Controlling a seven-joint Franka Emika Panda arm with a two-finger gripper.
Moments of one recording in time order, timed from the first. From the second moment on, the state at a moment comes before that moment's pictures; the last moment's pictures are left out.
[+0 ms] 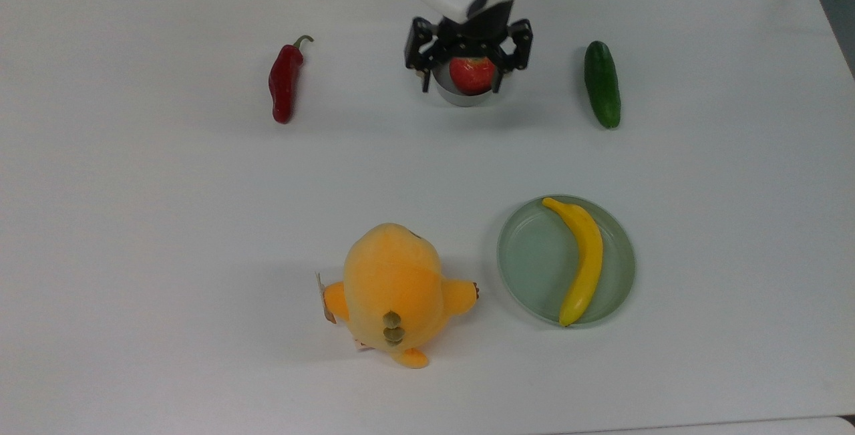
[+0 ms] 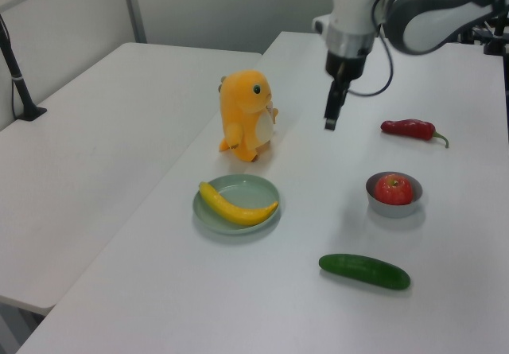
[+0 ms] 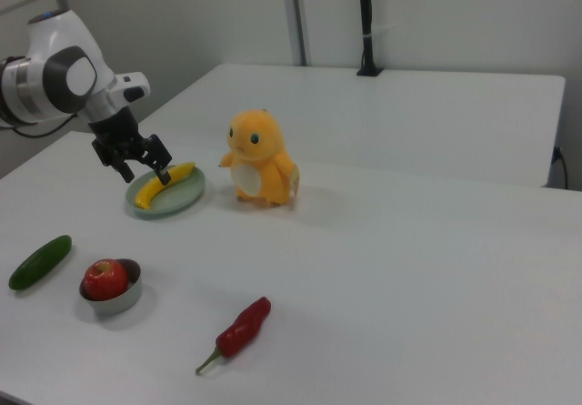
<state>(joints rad) 0.28 0.14 0.05 -1.80 -0.17 2.08 0.27</state>
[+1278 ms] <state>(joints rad) 0.19 0.10 -0.06 -1.84 -0.04 2.02 0.26</state>
